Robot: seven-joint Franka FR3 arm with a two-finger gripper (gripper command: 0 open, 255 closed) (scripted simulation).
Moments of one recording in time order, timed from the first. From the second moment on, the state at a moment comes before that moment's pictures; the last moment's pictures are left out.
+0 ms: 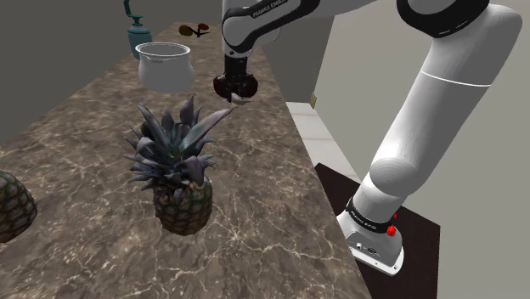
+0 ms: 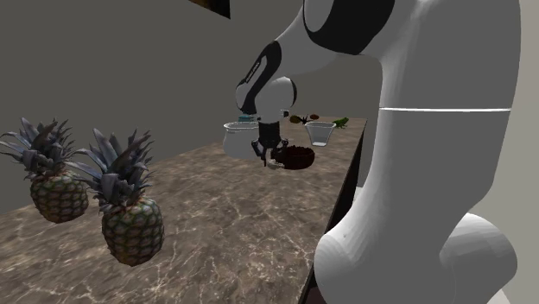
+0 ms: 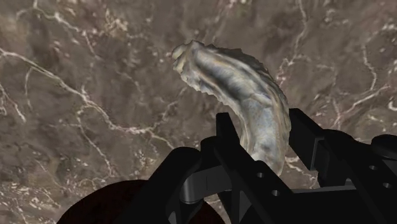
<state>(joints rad) -0.11 0.06 0.10 -2.02 -0.10 2.15 0.37</state>
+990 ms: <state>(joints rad) -0.11 0.01 0.11 -1.88 -0.08 1.96 0.35</state>
